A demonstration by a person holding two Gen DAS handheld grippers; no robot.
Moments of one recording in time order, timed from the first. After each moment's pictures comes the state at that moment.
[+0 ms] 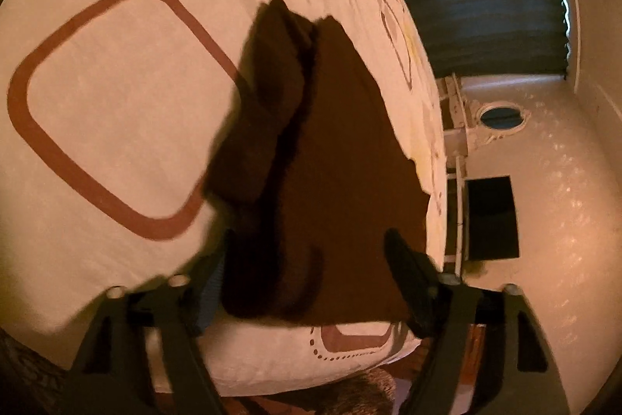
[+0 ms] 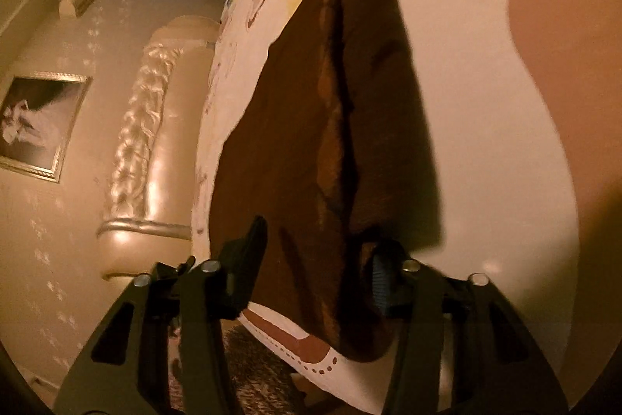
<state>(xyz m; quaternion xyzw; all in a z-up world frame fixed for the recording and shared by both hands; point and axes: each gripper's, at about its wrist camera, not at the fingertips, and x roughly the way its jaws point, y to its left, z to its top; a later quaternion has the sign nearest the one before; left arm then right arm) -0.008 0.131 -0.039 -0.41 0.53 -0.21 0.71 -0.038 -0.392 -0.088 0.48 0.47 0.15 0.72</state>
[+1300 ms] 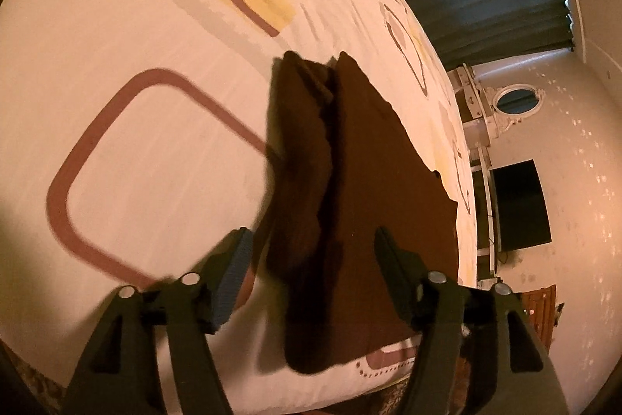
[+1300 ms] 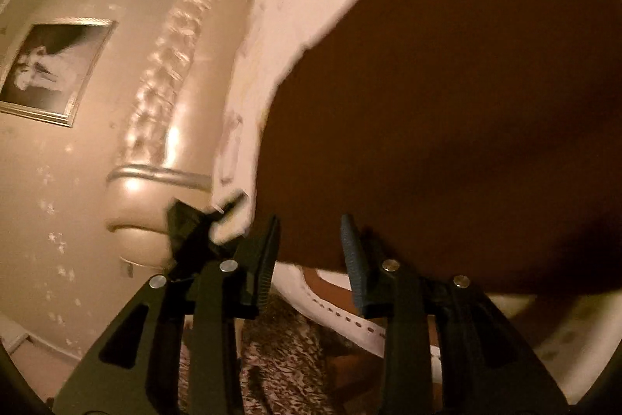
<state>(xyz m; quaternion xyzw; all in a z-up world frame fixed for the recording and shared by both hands) 0.016 0.142 -0.030 -0.35 0.52 -0.20 0.75 -0.025 -0.260 -0.065 0.44 0.50 0.23 0.70</state>
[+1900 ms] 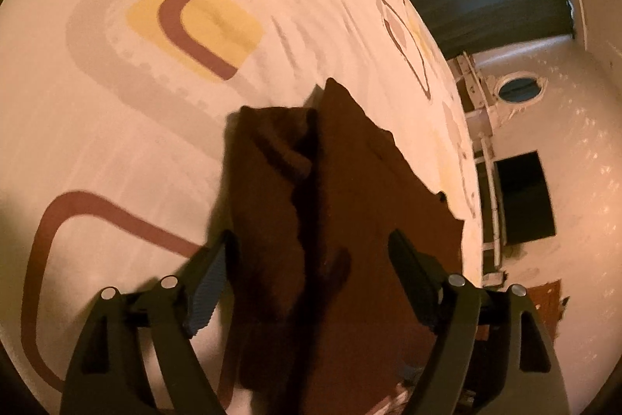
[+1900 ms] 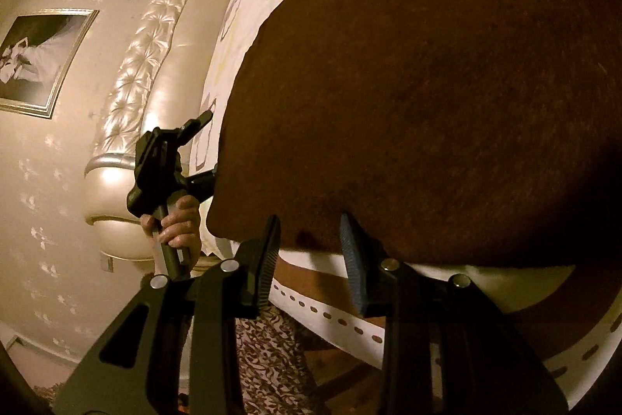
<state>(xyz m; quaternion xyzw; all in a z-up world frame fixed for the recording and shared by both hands) 0.078 0.128 -0.032 -0.32 0.53 -0.21 0.75 -0.050 -0.245 -0.089 0.43 0.51 0.22 0.71</state>
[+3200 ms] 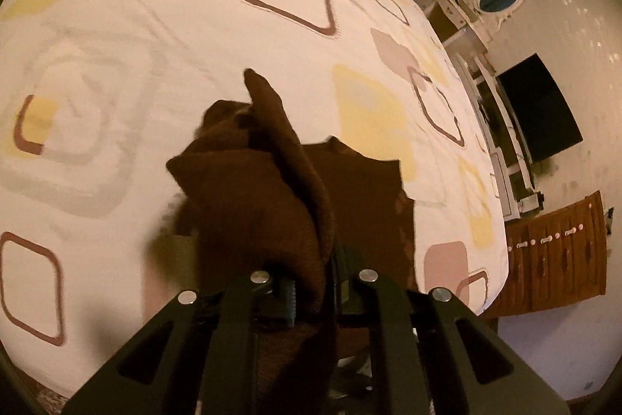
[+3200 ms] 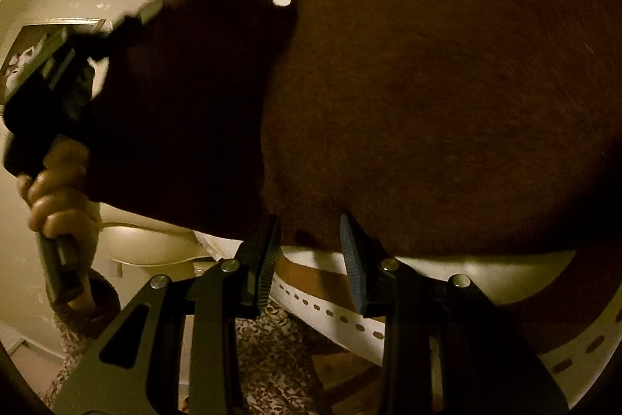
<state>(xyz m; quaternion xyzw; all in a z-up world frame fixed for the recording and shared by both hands) 0.066 -0.076 0.083 -0.15 0.56 -0.26 0.77 -0.054 -0.248 -0.095 0.45 0.50 0.23 0.70</state>
